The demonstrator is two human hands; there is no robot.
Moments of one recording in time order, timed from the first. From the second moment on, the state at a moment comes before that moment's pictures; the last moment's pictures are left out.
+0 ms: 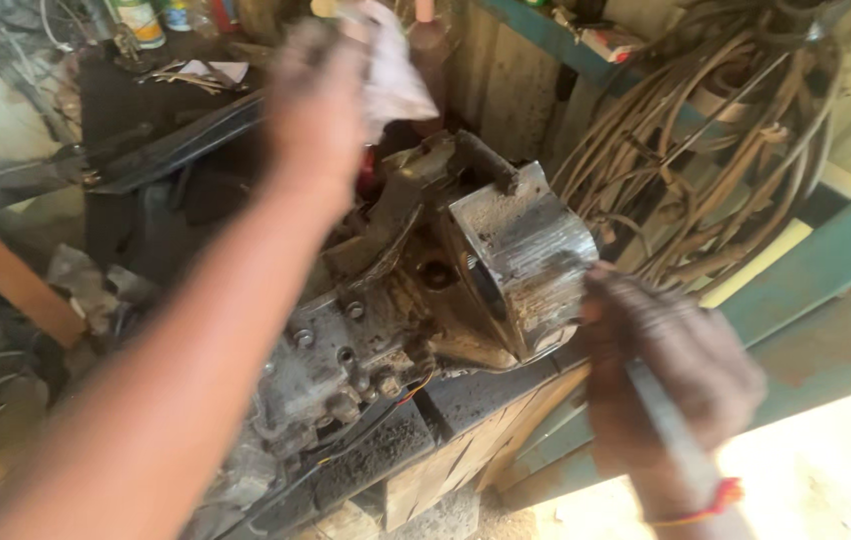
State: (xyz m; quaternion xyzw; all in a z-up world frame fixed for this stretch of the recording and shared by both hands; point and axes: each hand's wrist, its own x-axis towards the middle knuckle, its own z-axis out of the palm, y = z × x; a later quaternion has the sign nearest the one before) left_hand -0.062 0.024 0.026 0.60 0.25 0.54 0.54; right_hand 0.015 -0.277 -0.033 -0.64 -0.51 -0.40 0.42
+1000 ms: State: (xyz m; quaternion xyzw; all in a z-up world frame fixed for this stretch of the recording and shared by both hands) left_hand -0.340 -0.031 -0.183 0.63 0.34 0.63 0.31; right_hand 0.010 -0.280 -0.060 -0.69 -0.44 -0.30 0.48
